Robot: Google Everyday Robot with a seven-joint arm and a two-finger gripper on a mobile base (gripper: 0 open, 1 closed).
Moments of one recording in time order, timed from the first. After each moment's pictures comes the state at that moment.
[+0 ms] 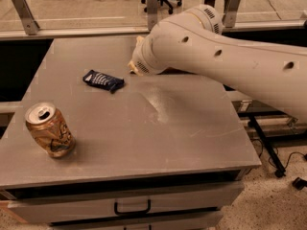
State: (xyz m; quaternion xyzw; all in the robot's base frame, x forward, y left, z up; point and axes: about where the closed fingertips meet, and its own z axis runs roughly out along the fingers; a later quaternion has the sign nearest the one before) arm 0.650 0.043 0.890 -0.47 0.77 0.01 0.43
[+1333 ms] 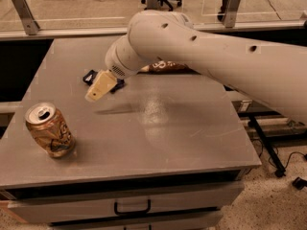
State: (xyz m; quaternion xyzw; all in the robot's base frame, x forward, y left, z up) arm 0.632 0.135 0.878 -0.56 0.71 0.10 0.42
